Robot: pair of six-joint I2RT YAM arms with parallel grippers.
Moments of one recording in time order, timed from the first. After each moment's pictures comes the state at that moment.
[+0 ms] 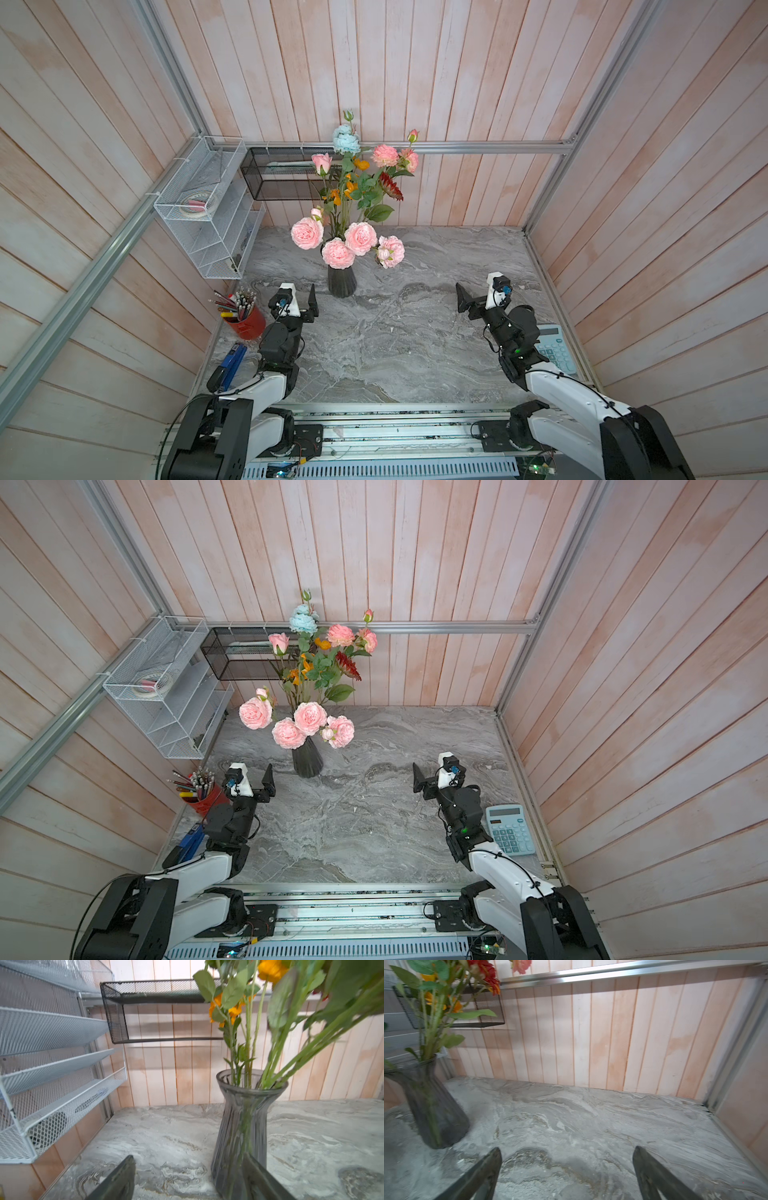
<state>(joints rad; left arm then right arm) -0.12 1.15 0.16 1.12 -0.05 0.05 0.36 1.02 0.29 0.74 0.01 0.08</state>
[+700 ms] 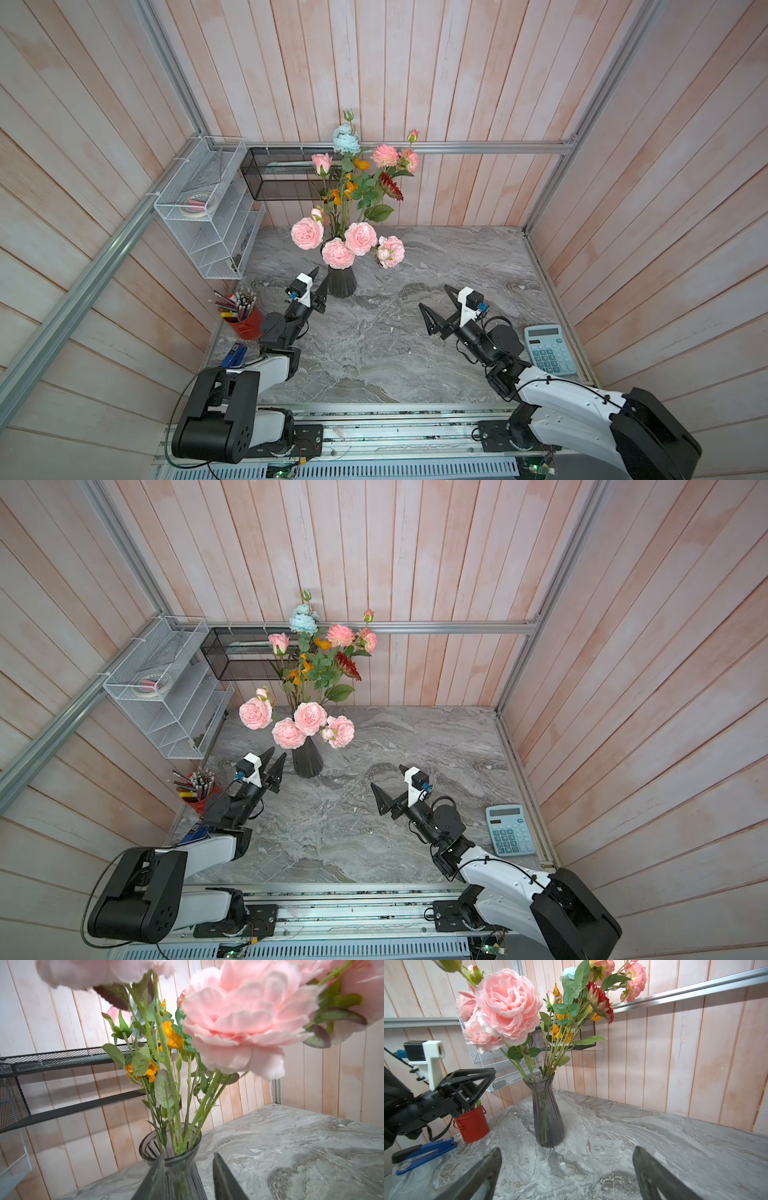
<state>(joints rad) -0.10 1.34 0.32 1.35 0.40 0.06 0.73 1.07 0.26 0.99 0.00 0.15</state>
